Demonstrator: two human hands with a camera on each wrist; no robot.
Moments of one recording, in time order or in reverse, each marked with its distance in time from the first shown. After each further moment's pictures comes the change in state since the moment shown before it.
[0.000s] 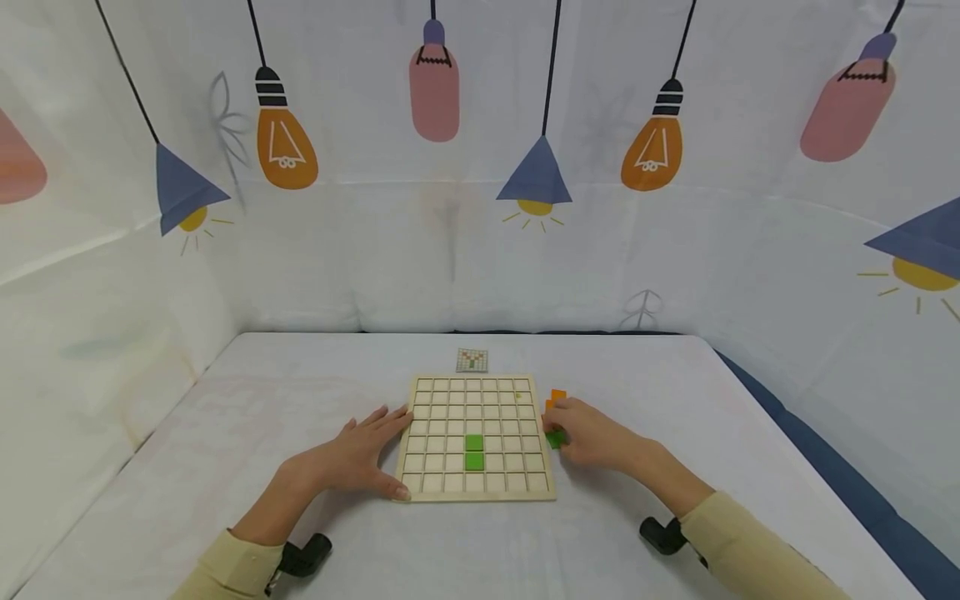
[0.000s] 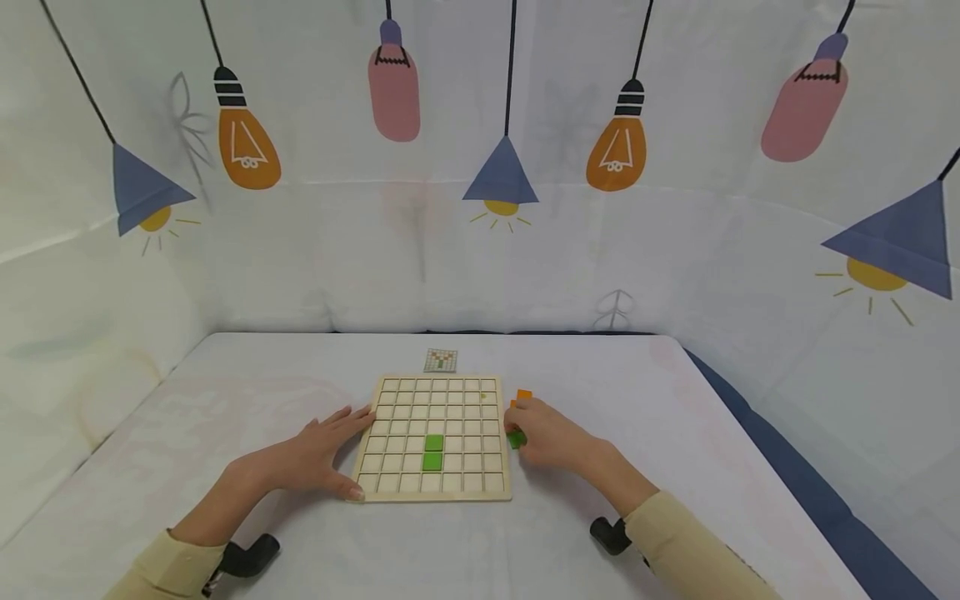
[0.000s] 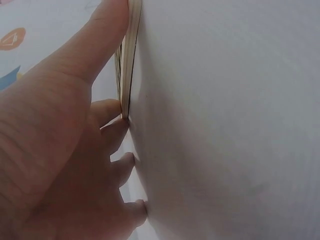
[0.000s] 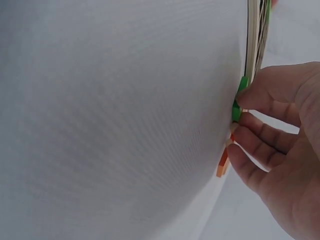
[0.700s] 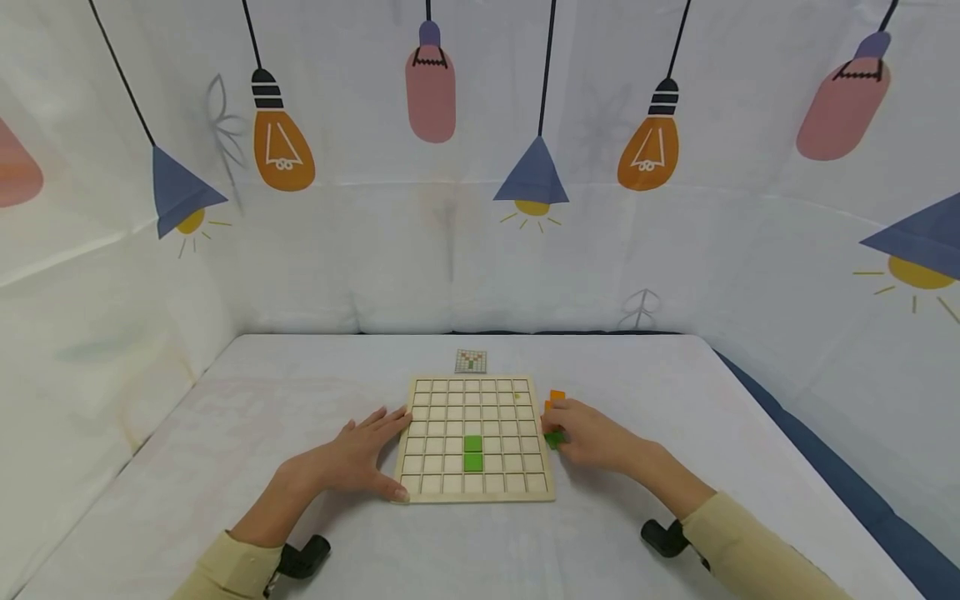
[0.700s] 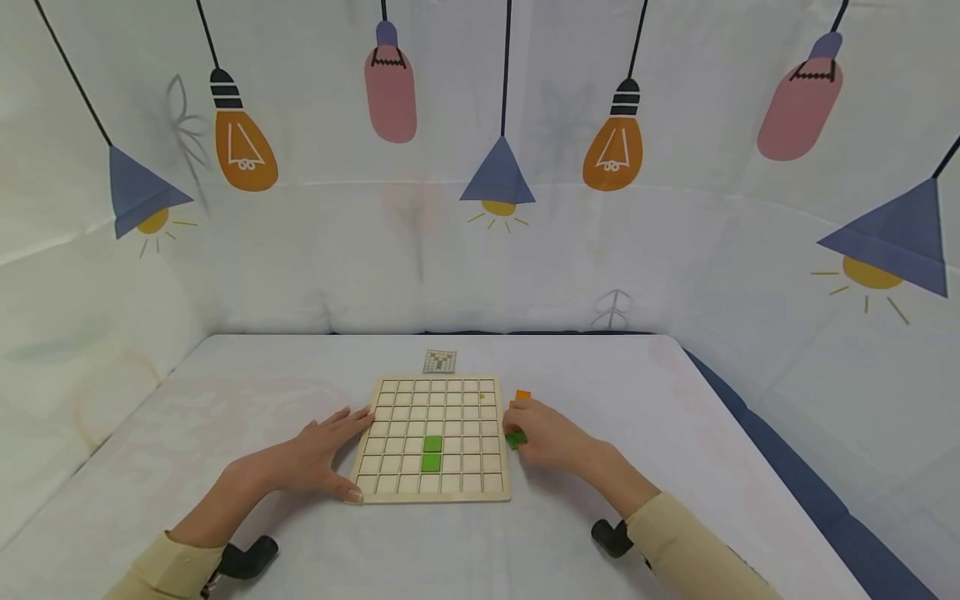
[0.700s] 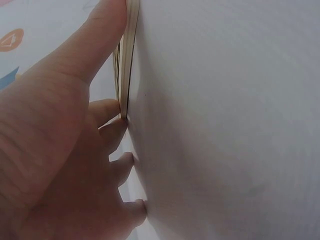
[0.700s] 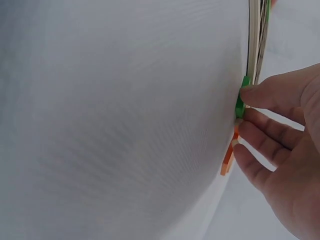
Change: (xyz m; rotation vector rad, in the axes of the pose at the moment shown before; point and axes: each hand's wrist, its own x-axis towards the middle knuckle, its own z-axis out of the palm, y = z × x) left_hand 0.000 0.002 -0.001 -0.011 0.001 0.002; right_hand -0.004 0.002 0.002 0.029 0.039 -0.048
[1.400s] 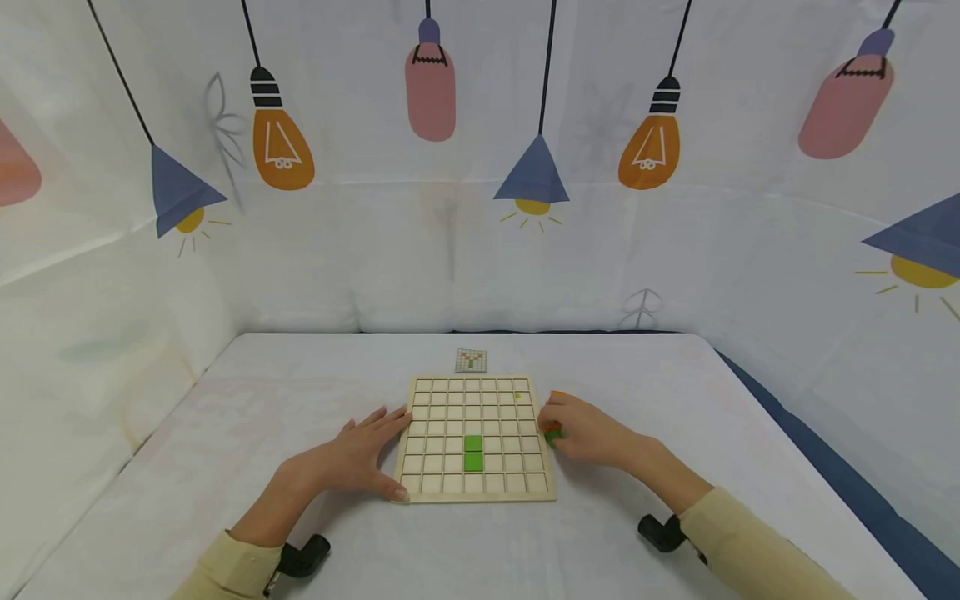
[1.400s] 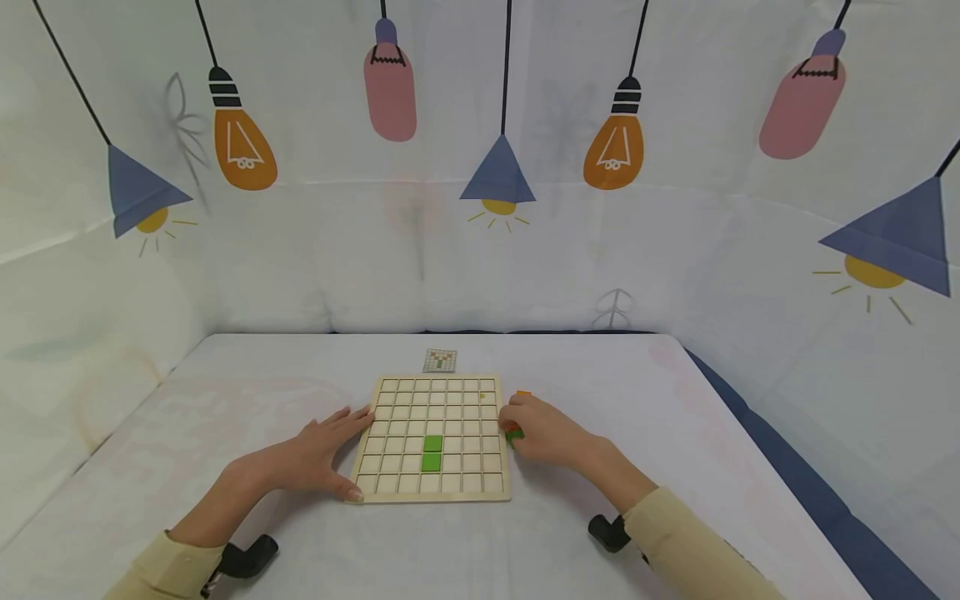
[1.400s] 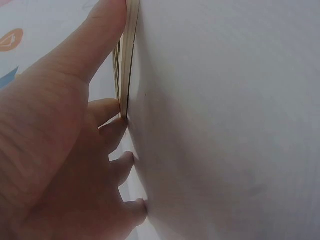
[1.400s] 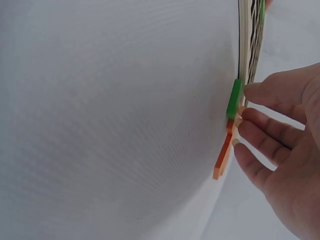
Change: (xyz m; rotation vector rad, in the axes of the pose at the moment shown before) left_hand 0.002 -0.001 0.001 0.012 -0.005 -0.021; right_hand 0.005 0.000 -0.004 0.031 0.021 -0.066
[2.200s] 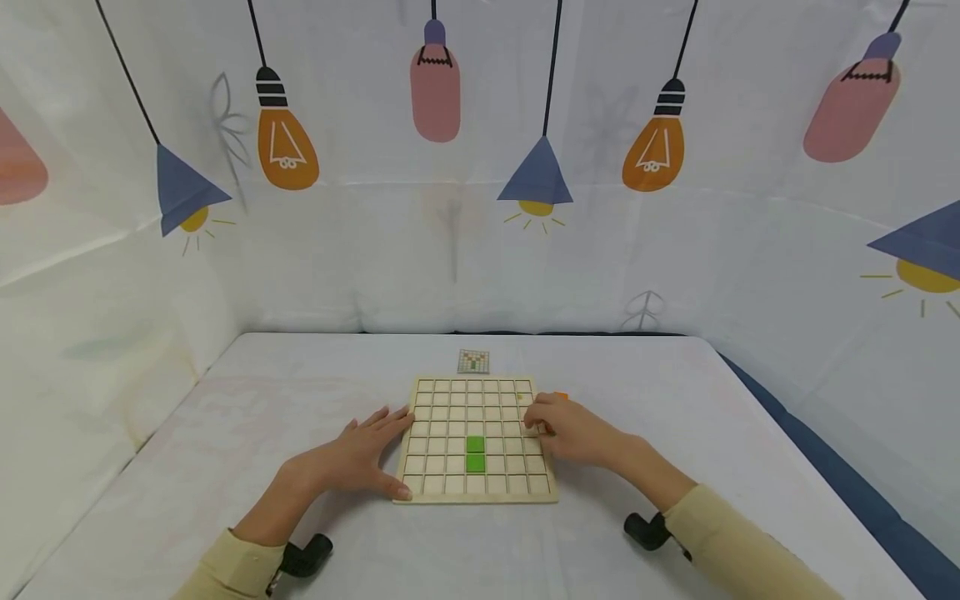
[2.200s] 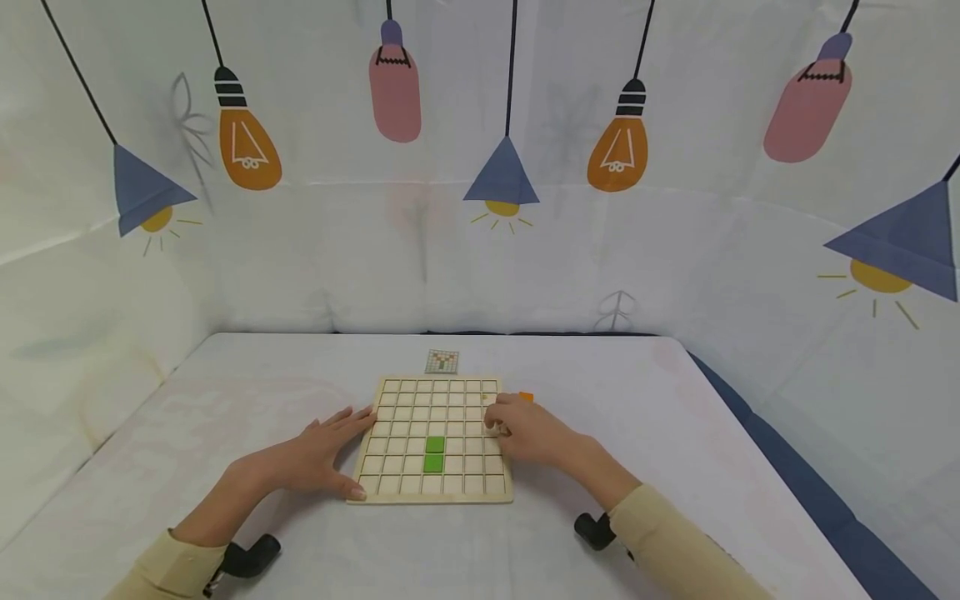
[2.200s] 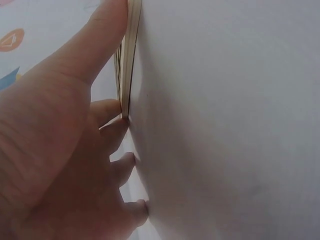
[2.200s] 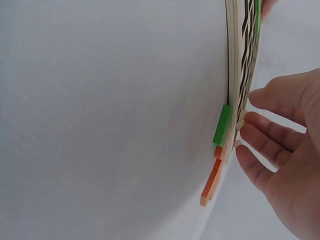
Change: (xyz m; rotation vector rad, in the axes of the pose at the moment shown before) left_hand -0.001 0.002 -0.001 -0.010 -0.001 0.002; right_hand 0.014 -0.016 0.003 0.038 0.022 -0.027
